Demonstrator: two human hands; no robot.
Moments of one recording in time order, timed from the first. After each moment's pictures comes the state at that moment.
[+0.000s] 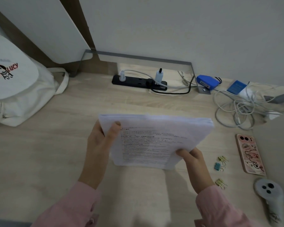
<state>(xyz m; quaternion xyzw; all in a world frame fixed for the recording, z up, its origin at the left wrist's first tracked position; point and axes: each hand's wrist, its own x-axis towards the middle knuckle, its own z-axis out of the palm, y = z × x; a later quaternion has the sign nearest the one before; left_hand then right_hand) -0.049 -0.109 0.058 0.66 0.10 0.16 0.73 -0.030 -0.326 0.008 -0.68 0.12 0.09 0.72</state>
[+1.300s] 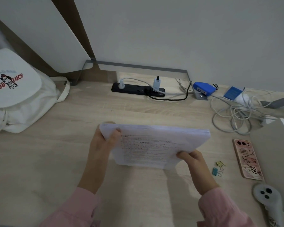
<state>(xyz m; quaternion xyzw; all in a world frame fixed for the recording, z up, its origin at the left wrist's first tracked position) -0.048 -0.119 0.068 0.67 0.11 0.14 0.72 -0.020 -0.339 0.018 -0.70 0.11 0.11 0.69</state>
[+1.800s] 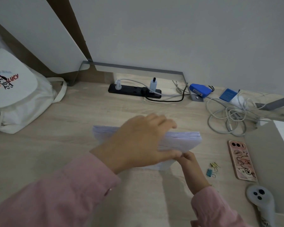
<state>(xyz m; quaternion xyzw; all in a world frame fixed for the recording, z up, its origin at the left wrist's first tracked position) -0.013 -0.171 0.142 0.95 -0.27 0.04 0.14 -0.020 -0.340 0.023 -0.69 0.09 0.14 0.70</state>
